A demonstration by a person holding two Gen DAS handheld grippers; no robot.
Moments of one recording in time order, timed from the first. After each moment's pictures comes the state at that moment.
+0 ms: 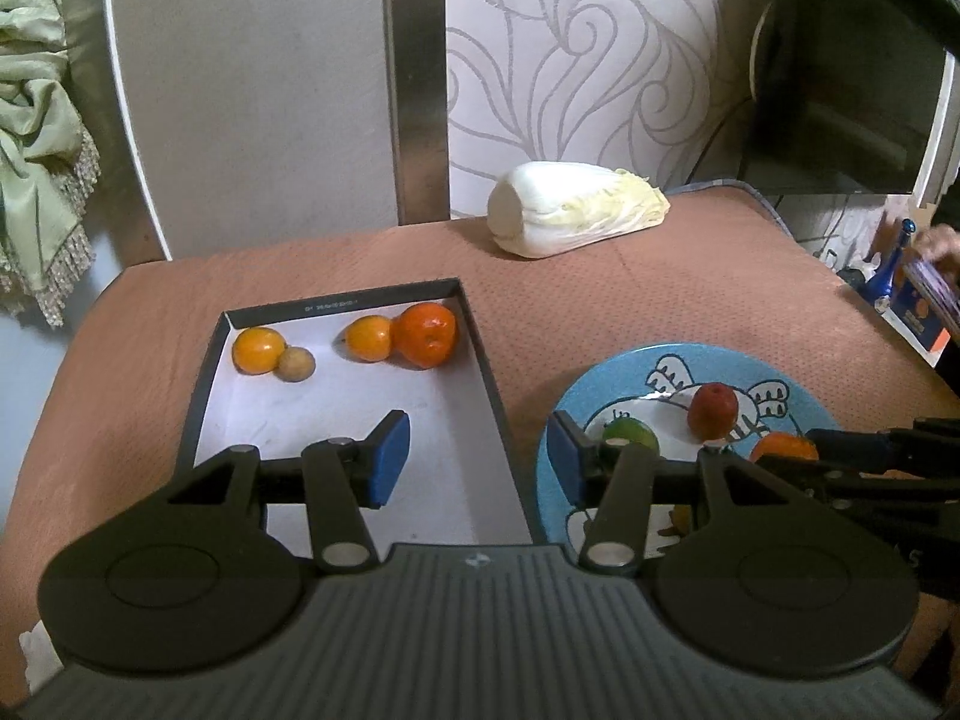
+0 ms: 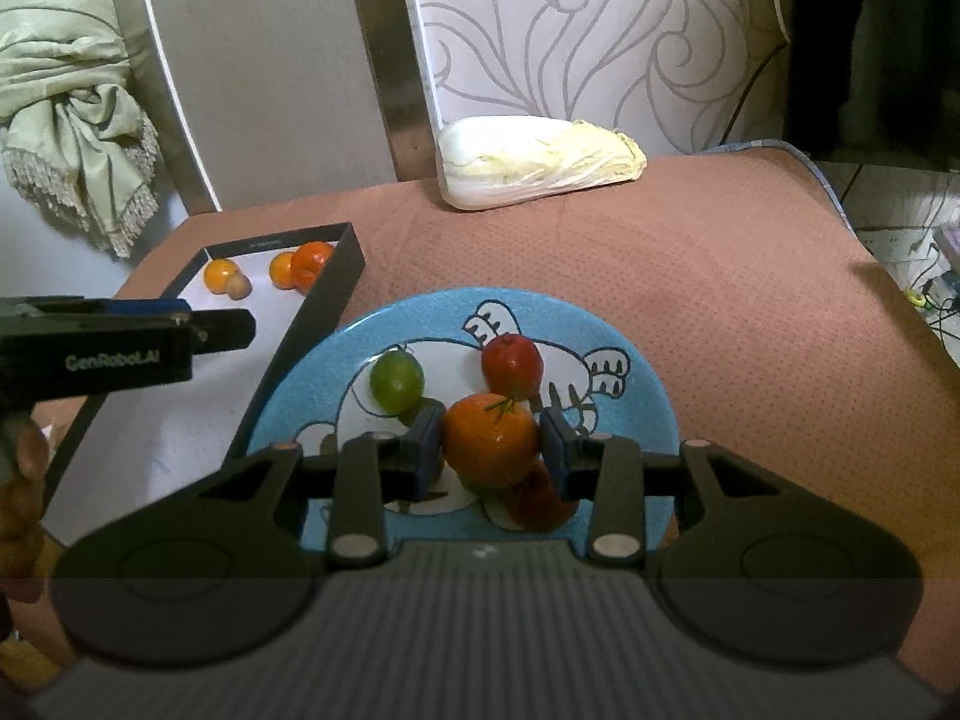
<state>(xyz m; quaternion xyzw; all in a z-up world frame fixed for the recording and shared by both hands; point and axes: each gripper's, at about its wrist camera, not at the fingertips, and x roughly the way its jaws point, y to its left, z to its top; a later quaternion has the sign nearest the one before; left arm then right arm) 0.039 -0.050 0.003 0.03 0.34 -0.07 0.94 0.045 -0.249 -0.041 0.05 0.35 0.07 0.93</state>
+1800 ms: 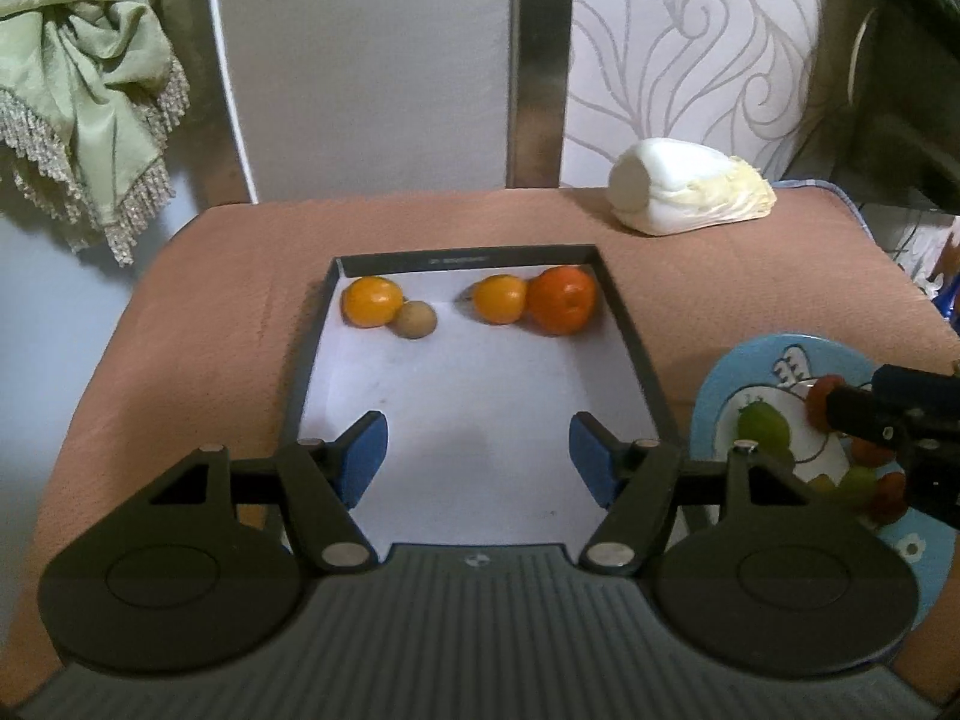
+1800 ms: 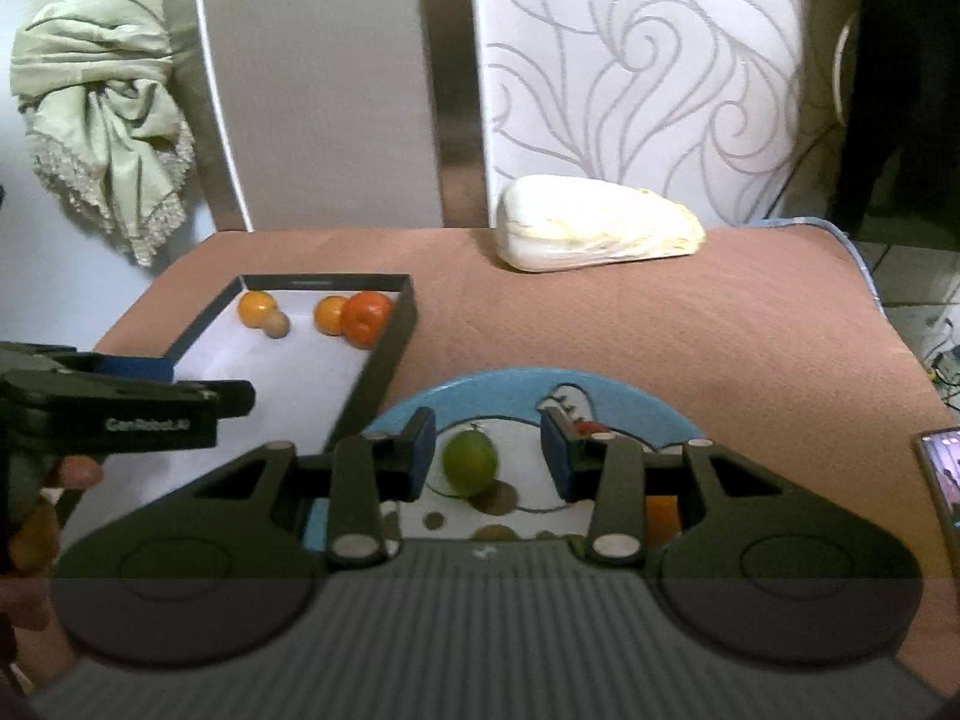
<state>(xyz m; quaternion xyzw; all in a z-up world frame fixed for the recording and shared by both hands) 0.050 0.001 -0.012 0.01 0.37 0.00 0.93 0.068 -0.207 -0.024 0.01 0.32 0.09 0.94</state>
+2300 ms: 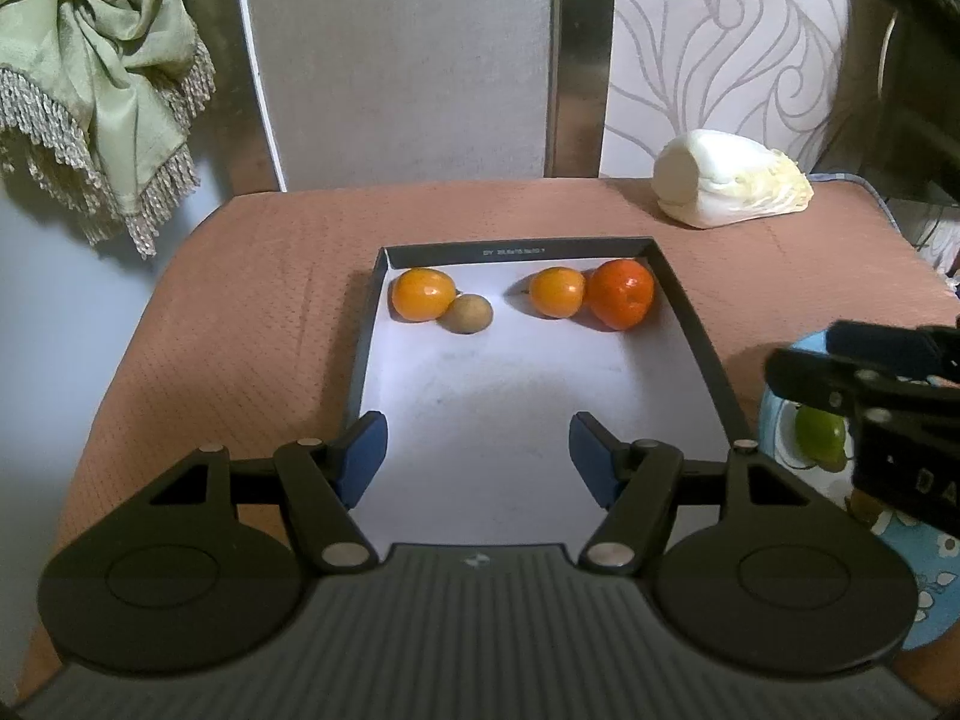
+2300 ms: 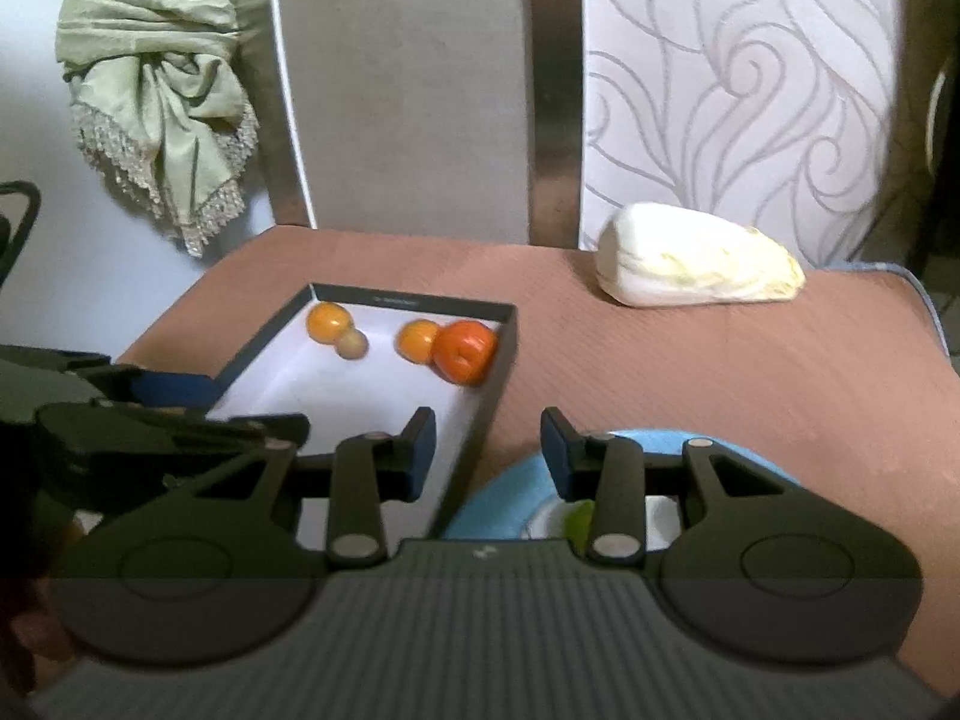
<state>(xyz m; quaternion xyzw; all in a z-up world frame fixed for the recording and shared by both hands) 0.063 0.027 -0.019 0.01 0.38 0.02 0.93 0.097 -0.152 -0.020 -0.01 0.31 0.14 0.94</state>
